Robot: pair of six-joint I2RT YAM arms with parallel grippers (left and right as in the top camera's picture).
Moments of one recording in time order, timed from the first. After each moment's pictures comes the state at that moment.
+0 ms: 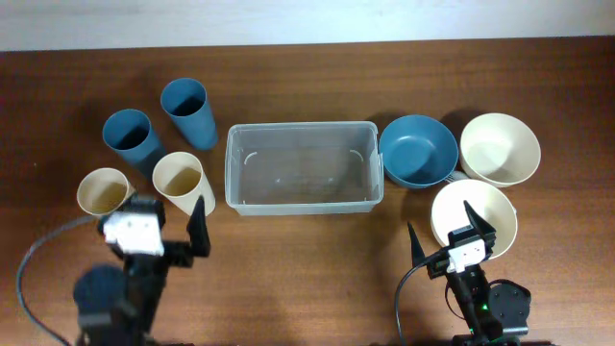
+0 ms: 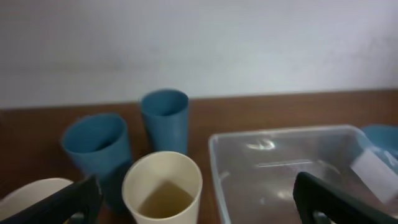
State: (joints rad) left arm 0.04 0.46 0.64 -0.41 0.15 0.01; right arm 0.02 0.02 0.01 -0.05 -0.25 -0.22
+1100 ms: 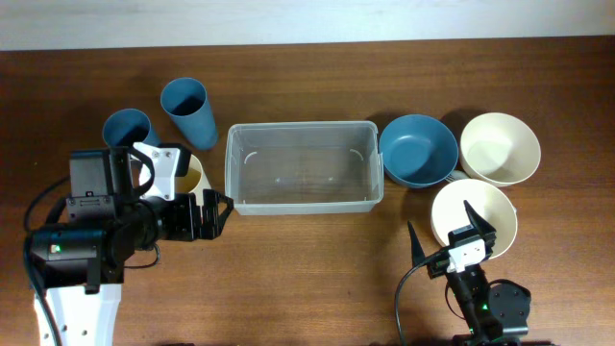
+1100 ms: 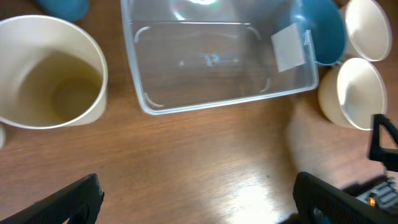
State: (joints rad) left arm 0.04 1.10 1.27 -1.21 0.43 0.01; right arm 0.02 0.02 0.01 -0.05 -0.25 -0.22
